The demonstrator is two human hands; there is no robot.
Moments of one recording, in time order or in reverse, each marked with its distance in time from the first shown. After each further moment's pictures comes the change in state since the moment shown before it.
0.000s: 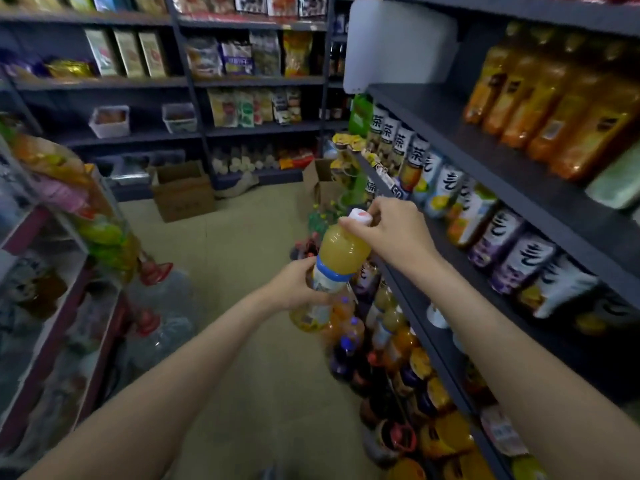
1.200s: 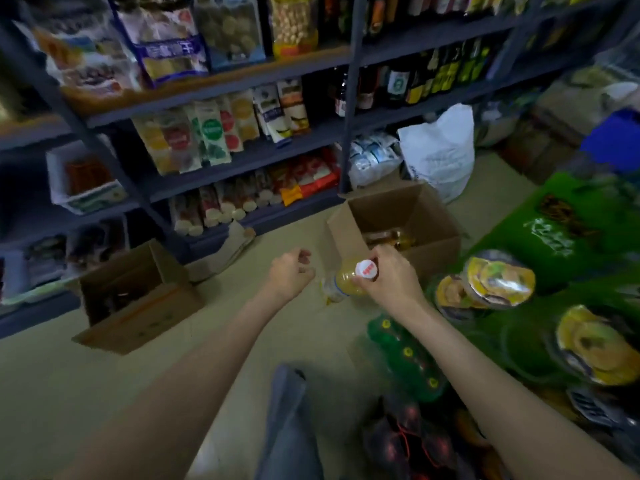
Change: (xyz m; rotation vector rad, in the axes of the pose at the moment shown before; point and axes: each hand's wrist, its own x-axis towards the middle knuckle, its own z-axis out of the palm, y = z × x) left_hand 0.880 -0.322 -0.508 0.262 0.057 -0.296; right_hand 0.897 0.138 0.472 0.048 -0.233 0.425
